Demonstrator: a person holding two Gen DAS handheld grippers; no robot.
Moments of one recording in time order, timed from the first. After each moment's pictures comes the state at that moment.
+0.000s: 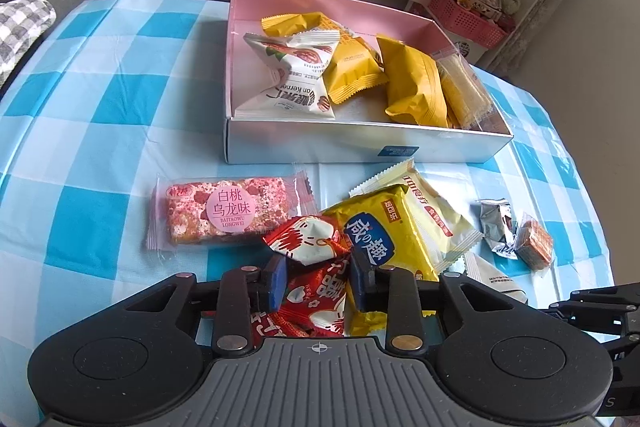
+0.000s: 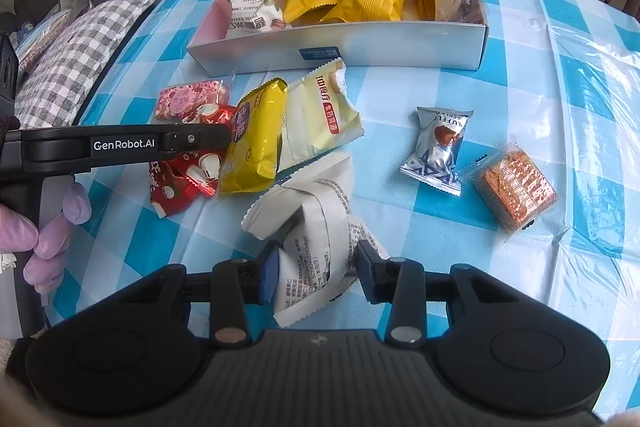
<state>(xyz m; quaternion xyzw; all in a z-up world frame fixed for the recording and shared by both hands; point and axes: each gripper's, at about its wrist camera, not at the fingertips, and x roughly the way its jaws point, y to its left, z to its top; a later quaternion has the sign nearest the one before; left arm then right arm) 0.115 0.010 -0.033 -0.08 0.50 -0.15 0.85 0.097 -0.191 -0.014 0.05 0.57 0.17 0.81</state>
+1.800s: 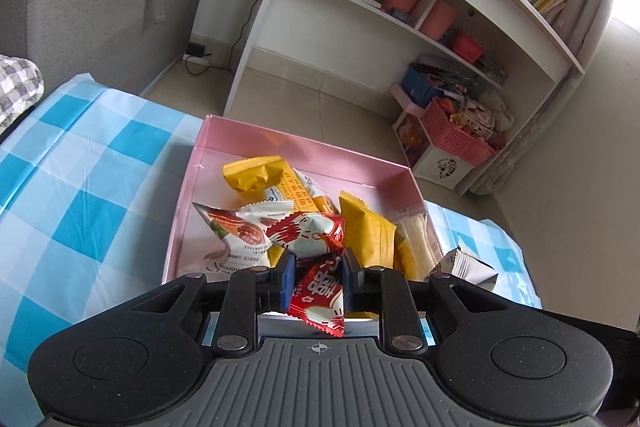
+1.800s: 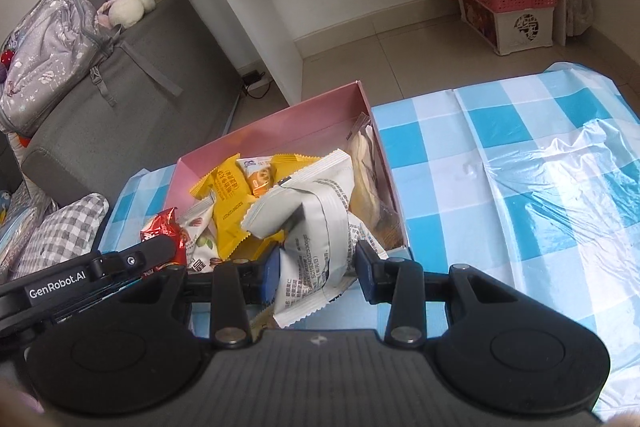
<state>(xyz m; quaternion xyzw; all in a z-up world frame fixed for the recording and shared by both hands) 0.171 -0.015 0.014 -0.17 0.38 -0.12 0.90 0.174 -0.241 0.019 0.19 0.42 0.06 0.89</state>
